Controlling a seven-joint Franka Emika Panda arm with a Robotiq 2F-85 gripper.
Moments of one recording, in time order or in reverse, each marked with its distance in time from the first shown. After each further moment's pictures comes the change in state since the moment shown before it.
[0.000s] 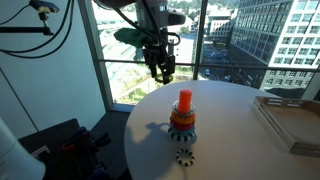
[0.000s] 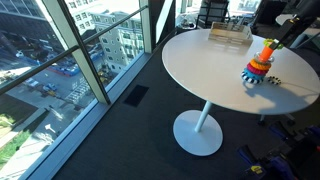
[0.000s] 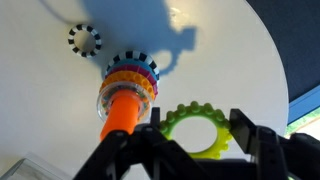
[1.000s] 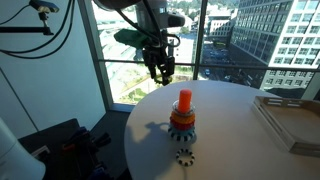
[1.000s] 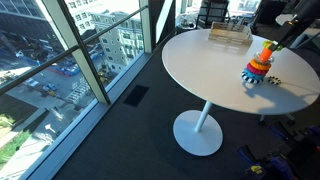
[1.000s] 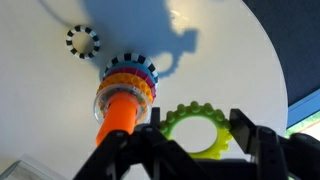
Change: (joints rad) arm 0.000 0.010 0.005 0.000 0.000 -0.002 -0.009
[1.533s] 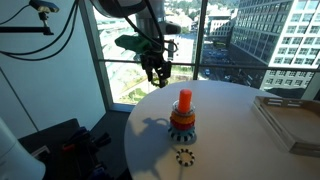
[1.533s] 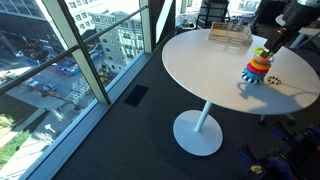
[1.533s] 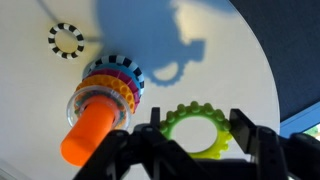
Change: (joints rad) arm 0.019 0.056 0.039 0.010 0.000 0.004 0.000
